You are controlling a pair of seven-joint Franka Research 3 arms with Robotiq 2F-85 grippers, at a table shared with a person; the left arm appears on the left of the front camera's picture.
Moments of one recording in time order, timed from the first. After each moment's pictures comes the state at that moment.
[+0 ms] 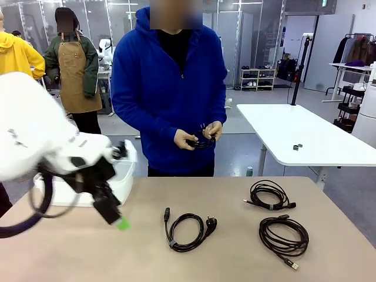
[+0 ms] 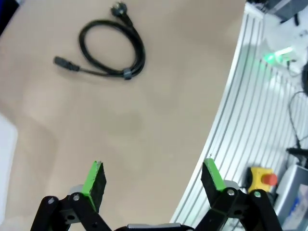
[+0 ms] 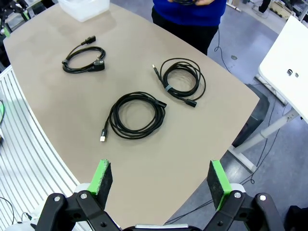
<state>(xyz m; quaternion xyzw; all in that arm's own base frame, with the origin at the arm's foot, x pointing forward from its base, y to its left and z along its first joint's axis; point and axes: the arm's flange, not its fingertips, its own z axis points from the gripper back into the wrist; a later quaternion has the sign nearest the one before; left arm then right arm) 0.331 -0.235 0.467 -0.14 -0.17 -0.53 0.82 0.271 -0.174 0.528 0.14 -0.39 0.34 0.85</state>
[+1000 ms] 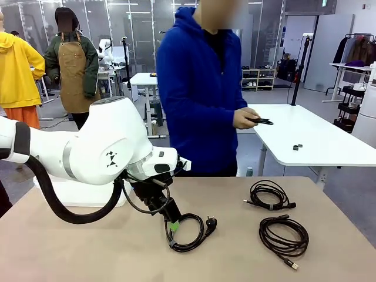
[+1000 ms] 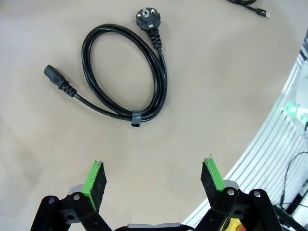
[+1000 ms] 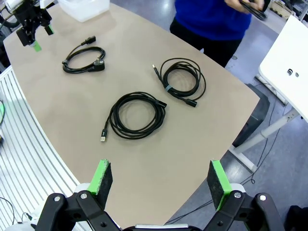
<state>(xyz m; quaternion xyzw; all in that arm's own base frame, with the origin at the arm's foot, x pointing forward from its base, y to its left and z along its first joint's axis) 0.389 -0.345 0.417 -0.10 -0.11 -0.42 0.90 0.271 -0.175 0.527 0.14 -0.39 0.33 0.85</state>
